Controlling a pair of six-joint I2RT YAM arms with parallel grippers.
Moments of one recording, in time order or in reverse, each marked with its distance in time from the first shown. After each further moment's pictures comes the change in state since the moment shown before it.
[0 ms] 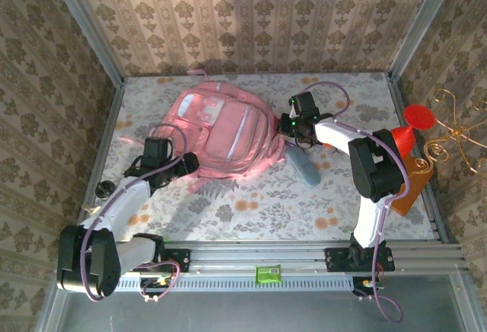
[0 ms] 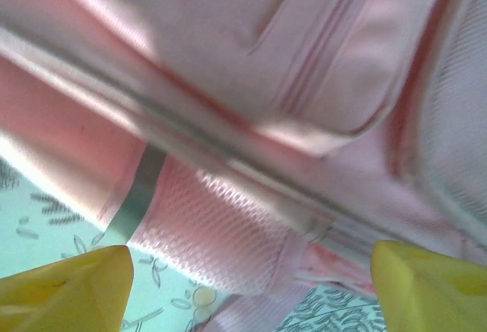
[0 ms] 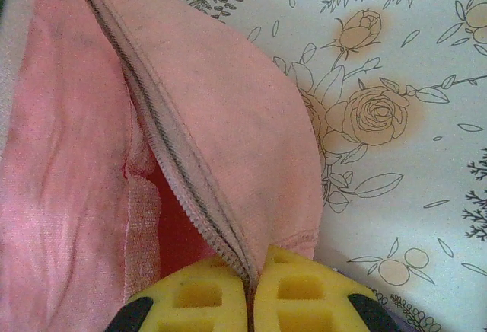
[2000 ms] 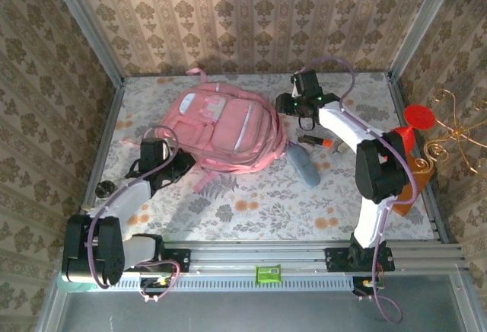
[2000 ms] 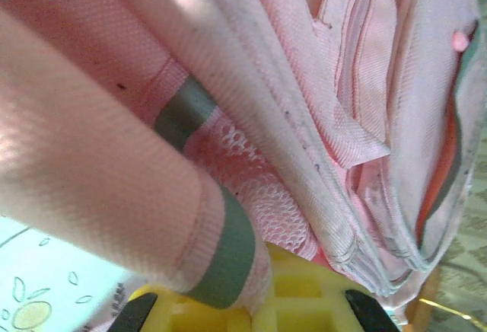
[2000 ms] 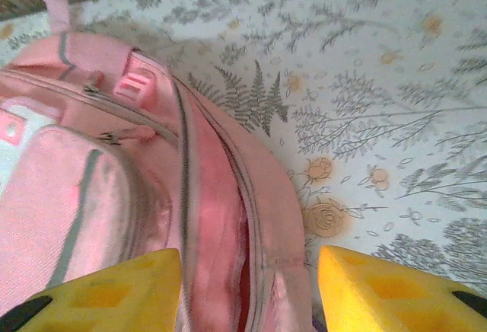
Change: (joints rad) left arm 0.068 0.035 -0.073 0.279 0.319 -0.399; right arm 0.007 -0.123 0.212 -0.212 0.179 -0.177
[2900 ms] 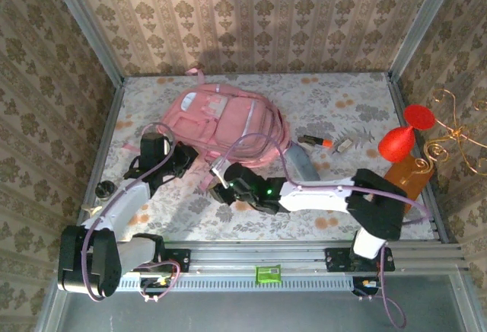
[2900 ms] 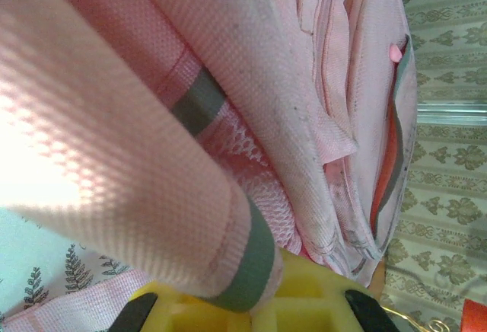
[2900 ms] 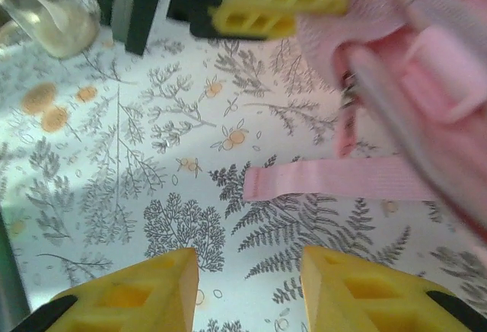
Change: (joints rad) left arm -0.055 -0.041 0.053 -0.023 -0.012 -0.137; right arm 0.795 -0.034 -0.483 0.590 0.211 -0.161
